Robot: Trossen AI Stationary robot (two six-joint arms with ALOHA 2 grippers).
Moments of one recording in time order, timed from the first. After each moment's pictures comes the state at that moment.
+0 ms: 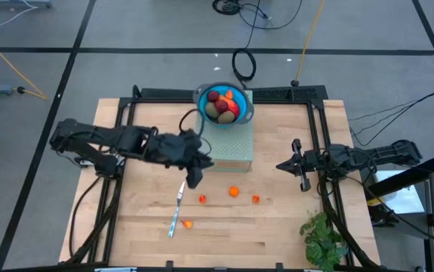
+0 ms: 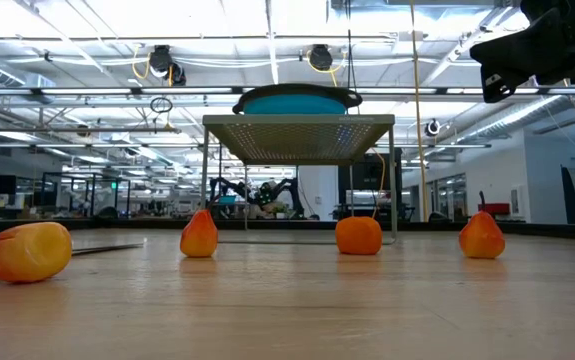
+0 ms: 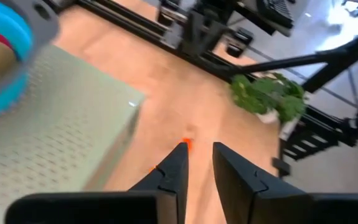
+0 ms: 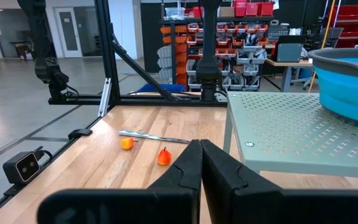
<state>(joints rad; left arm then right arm) -0.22 1.48 1.61 -0.72 -0.23 -0.59 0.15 0.27 0.15 0.13 0.03 0.04</state>
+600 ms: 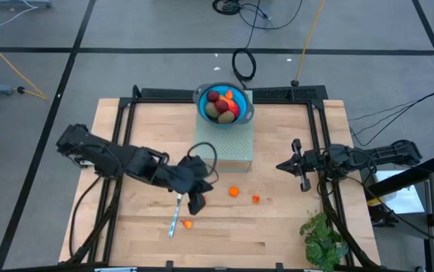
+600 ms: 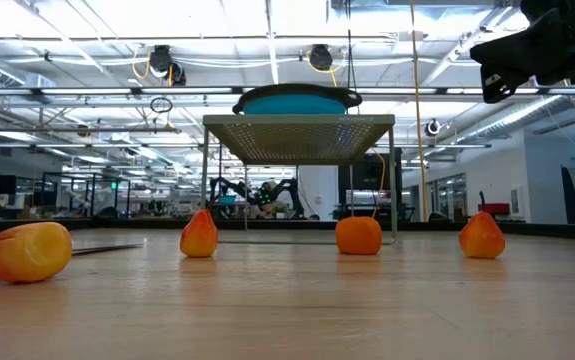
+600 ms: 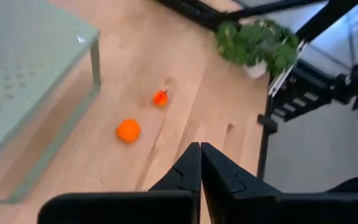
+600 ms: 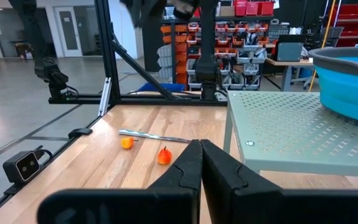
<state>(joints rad) -0.36 1.58 1.61 -0.75 -0.23 -0.72 0.15 0.27 0.15 0.12 0.03 0.04</state>
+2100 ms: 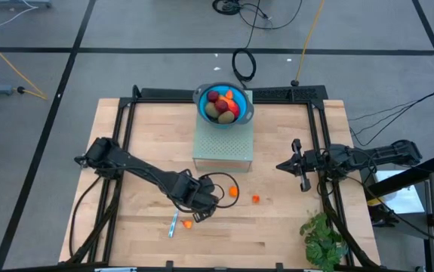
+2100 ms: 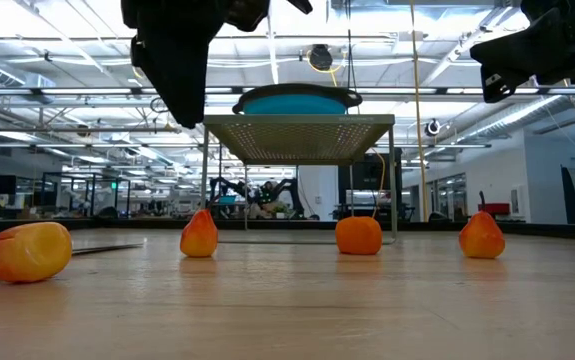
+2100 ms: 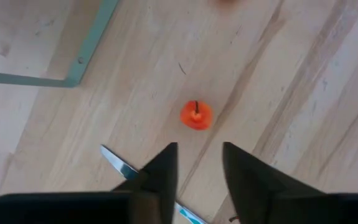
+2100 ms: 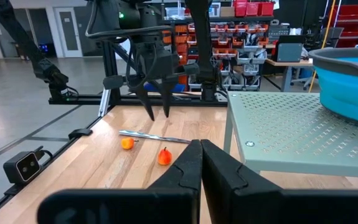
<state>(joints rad) -0.37 1.91 1.61 -1.13 -0.19 -0.82 0.15 0.27 0.15 0.12 0.03 0.04</state>
